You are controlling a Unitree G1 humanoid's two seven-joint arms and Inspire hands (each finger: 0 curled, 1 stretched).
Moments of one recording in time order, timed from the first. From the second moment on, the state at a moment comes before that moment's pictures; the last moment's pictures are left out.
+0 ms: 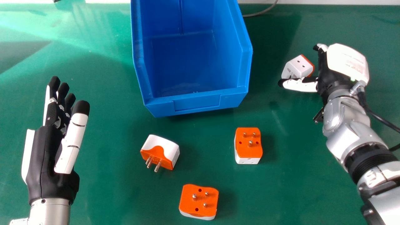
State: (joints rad) left arm 0.26 0.10 0.26 -0.03 -0.22 -0.34 -0.17; right arm -0.81 -0.31 0.35 1.07 -0.60 0.25 -0.30
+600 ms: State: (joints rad) left arm 0.27 0.10 0.26 -0.05 -0.23 -0.33 -0.17; right arm -0.87 -0.31 0.36 1.17 -0.59 0.25 -0.25
